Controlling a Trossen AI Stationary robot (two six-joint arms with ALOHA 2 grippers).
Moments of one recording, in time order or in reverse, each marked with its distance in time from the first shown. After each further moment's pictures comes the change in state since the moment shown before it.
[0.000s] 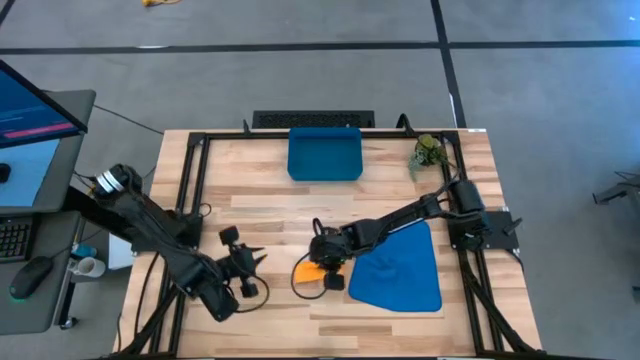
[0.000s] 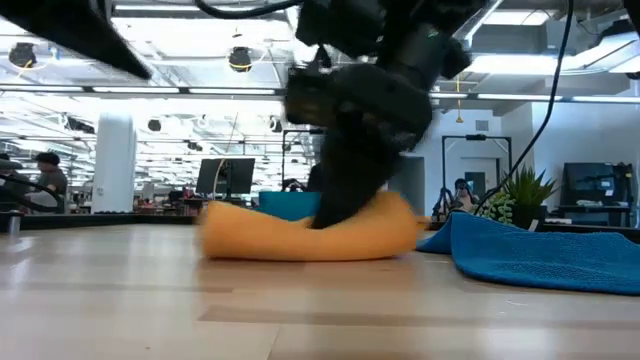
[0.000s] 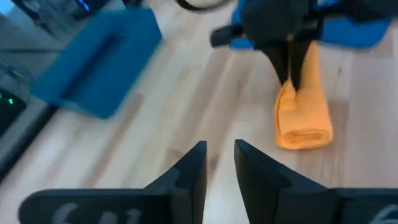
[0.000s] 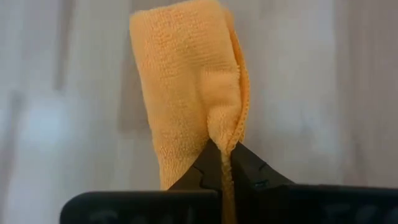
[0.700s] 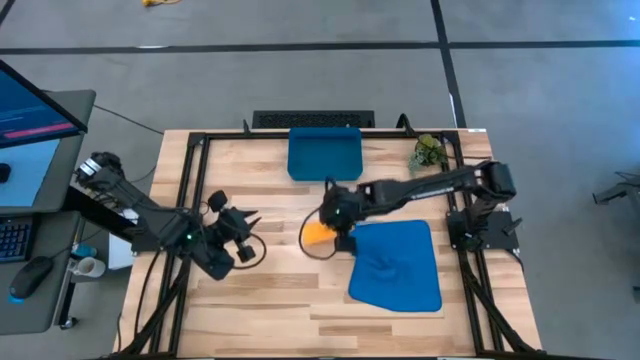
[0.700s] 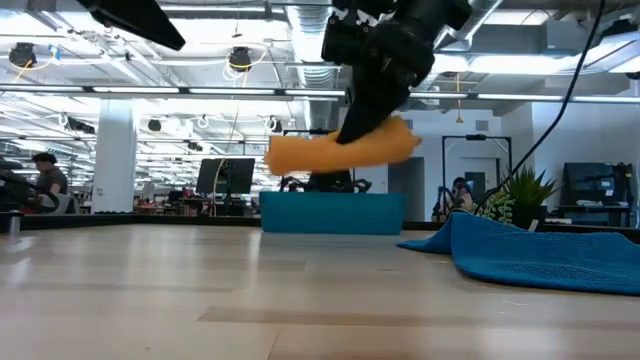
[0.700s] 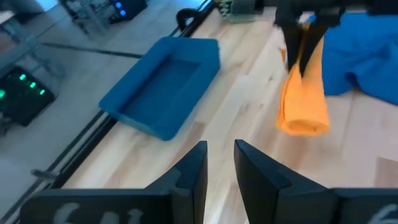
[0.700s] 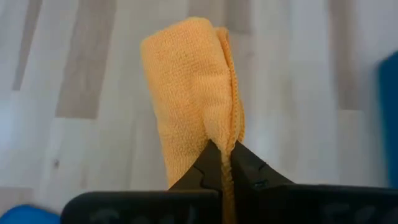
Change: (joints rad) left arm 0.199 -0.291 0.001 -0.077 -0.037 0.169; right arm -0.182 -0.282 -0.002 -0.228 0.054 -0.264
